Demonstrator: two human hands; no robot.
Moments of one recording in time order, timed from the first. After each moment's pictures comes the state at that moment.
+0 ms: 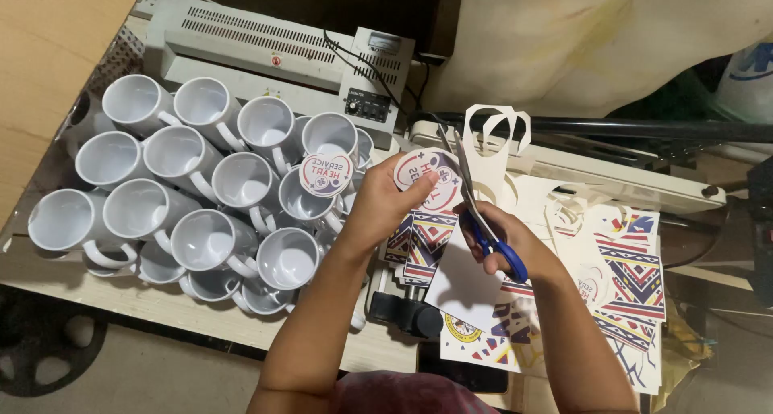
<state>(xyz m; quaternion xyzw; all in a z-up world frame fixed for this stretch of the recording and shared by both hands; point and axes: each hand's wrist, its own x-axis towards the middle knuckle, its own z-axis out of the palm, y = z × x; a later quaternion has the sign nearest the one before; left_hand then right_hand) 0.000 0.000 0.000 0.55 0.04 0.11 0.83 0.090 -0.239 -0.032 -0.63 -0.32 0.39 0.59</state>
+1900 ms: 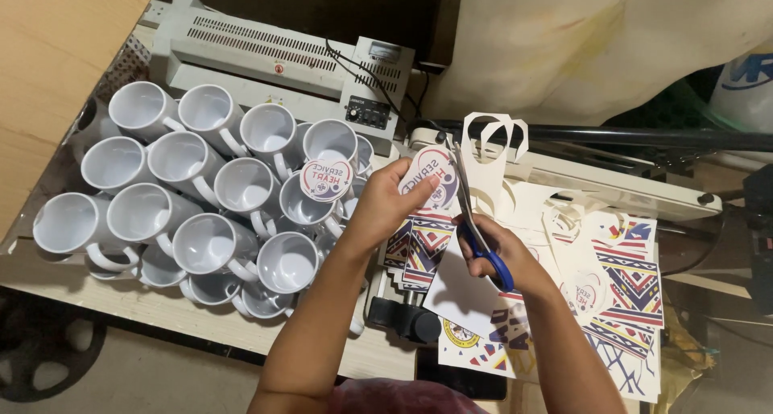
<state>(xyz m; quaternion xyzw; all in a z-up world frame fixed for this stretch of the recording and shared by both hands) 0.003 -0.001 0.007 0.58 0.05 0.10 0.80 0.077 -0.239 -0.038 -0.66 -0.31 0.36 0.58</state>
